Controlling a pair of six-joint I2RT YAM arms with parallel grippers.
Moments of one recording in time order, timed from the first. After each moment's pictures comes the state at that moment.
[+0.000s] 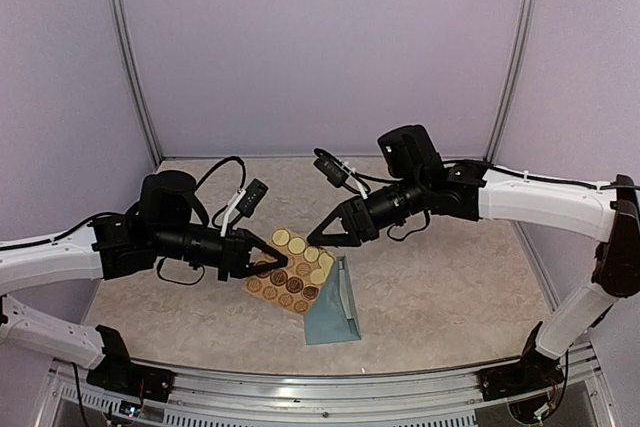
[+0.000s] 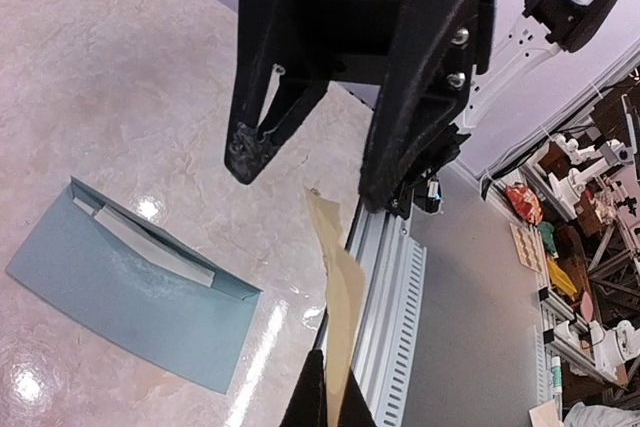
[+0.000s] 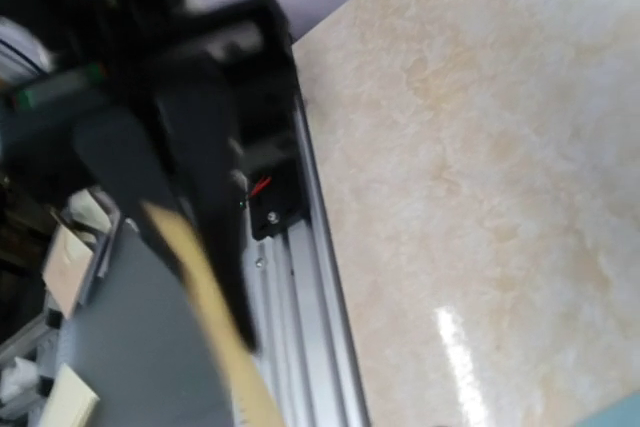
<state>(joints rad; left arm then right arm) -0.88 1.12 0.77 -0.06 0.56 -0.36 0.89 1.59 1.29 -0.26 -0.76 0.30</state>
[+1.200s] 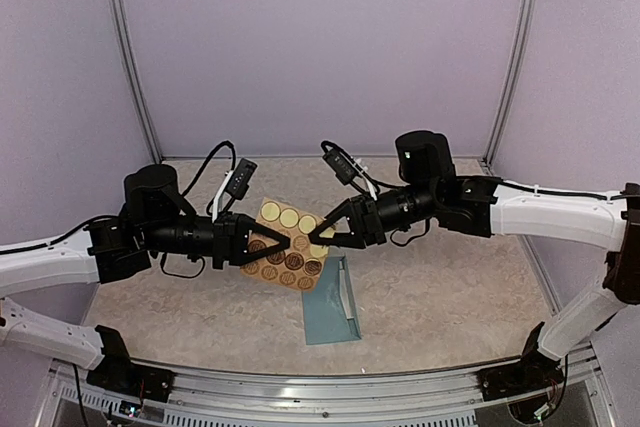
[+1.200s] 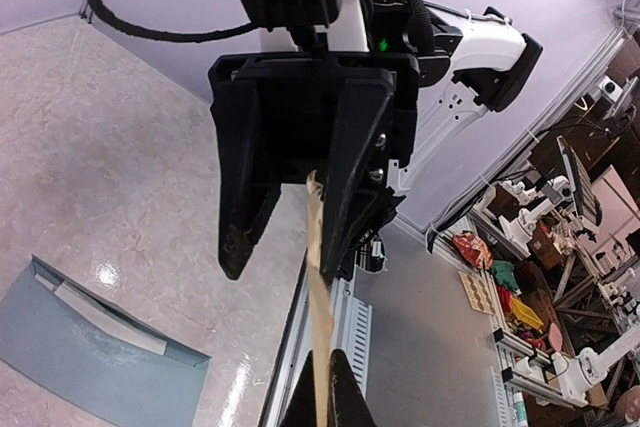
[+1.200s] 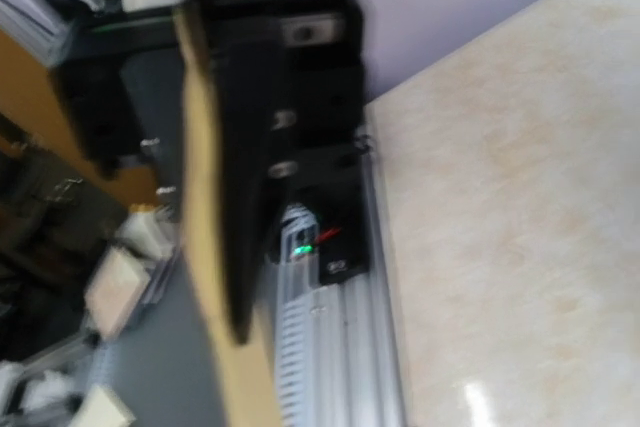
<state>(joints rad) -0.89 1.07 0.74 0.17 0.60 -0.50 0.91 1.49 1.13 0.02 -0.83 0.39</state>
